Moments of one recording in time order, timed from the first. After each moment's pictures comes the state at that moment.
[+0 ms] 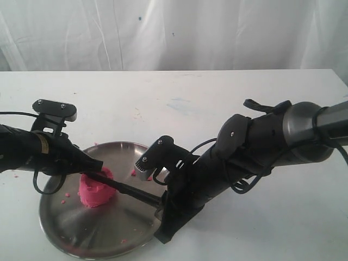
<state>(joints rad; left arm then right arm) -0.28 1.64 -0.69 0.27 0.02 -0.35 0.68 1.83 -0.92 0.86 0.42 -1.17</state>
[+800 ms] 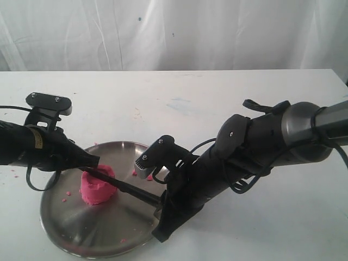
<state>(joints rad) -0.28 1.57 -0.69 0.27 0.07 -0.36 0.68 1.84 -0.92 0.86 0.42 -1.14</state>
